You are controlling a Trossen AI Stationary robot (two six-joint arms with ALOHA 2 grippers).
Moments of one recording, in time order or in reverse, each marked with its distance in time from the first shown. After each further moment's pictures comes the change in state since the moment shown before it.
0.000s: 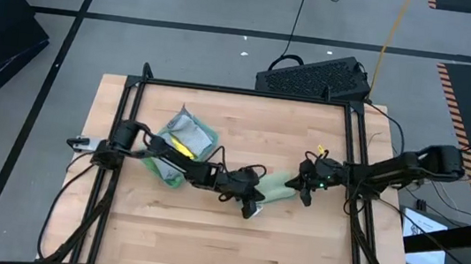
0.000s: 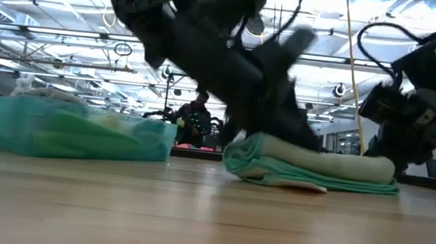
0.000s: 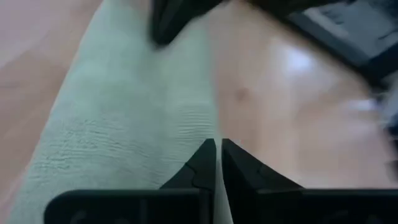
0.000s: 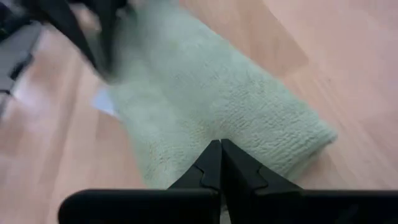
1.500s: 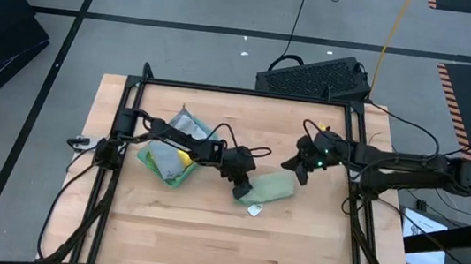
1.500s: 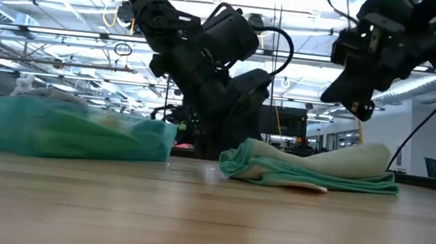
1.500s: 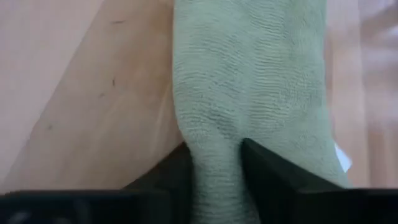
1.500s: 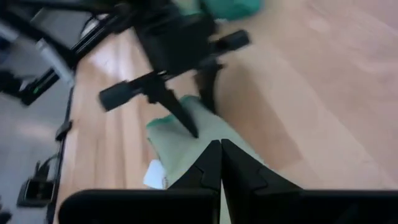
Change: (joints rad) left arm 0.184 -0.045 0.003 -0.356 0.328 0.140; right arm -0.168 -0.239 0.406 -0.689 -0.140 0.028
